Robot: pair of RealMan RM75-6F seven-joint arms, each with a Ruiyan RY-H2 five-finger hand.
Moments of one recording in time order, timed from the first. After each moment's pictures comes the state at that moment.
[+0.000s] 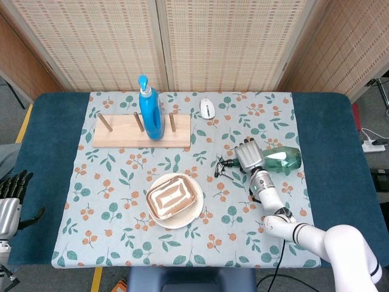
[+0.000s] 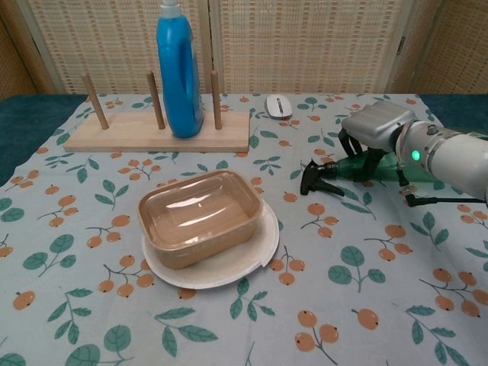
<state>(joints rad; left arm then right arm) -0.14 -1.25 -0.08 -1.30 1.45 1.45 -0.16 0.89 -1.77 0.16 -0.93 -0.89 0.81 -0.75</state>
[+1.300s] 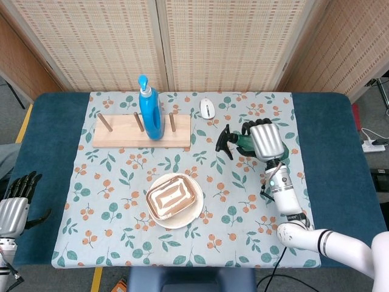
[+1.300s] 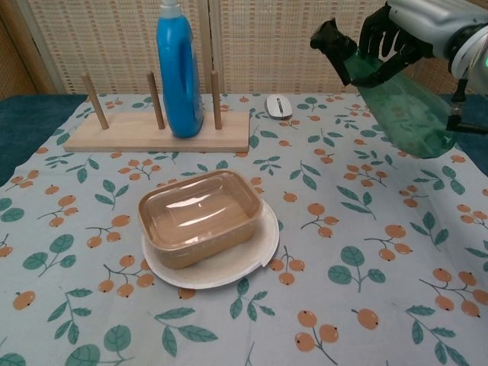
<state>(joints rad) -0.16 -1.27 -0.07 -1.27 1.46 1.40 -0.17 0.75 -1.53 0.32 -1.38 -1.07 1.17 -0.39</state>
